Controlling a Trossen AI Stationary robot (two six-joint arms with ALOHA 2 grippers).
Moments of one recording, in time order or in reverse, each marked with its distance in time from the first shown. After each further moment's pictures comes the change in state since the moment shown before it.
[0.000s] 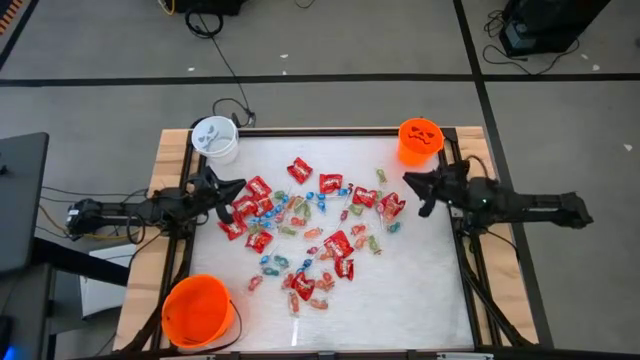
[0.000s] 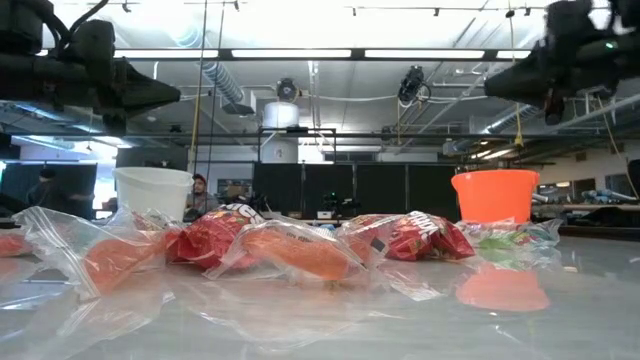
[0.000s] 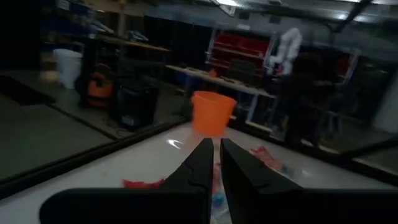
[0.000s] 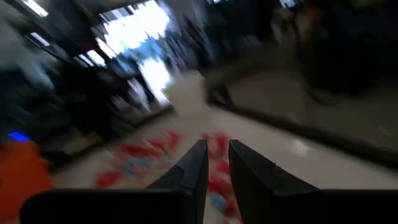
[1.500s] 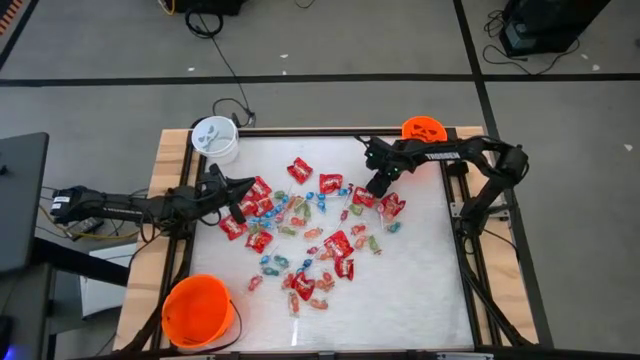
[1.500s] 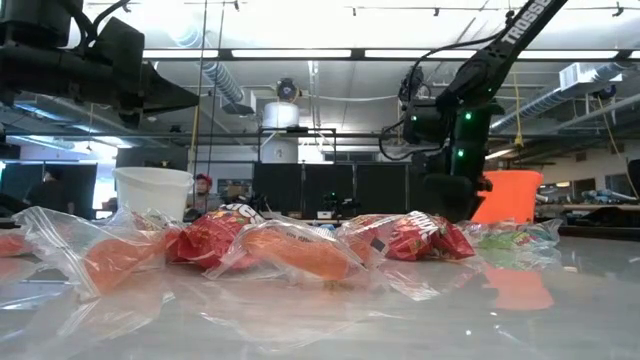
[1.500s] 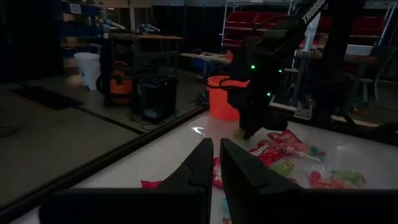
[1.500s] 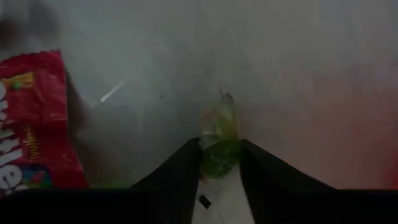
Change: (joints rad) left arm 0.000 0.362 0.060 0.210 -0.079 0.104; right arm -0.497 1.406 0.635 -0.465 -0.351 -0.253
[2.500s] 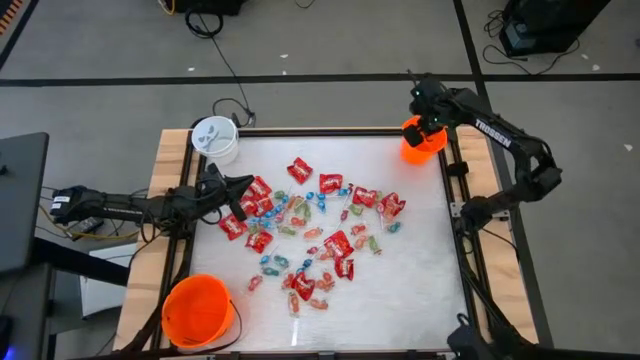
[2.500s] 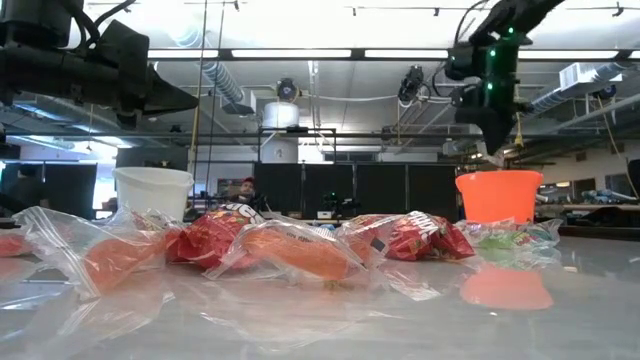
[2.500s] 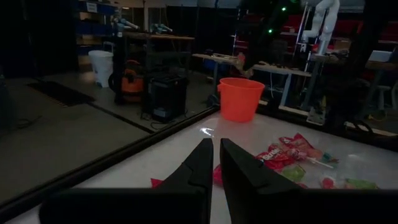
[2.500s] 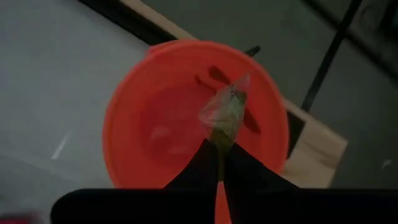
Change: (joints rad) left arm 0.000 0.006 -0.001 0.007 -0.051 -0.024; right arm -0.411 -0.254 0.353 -0.485 0.158 -0.107
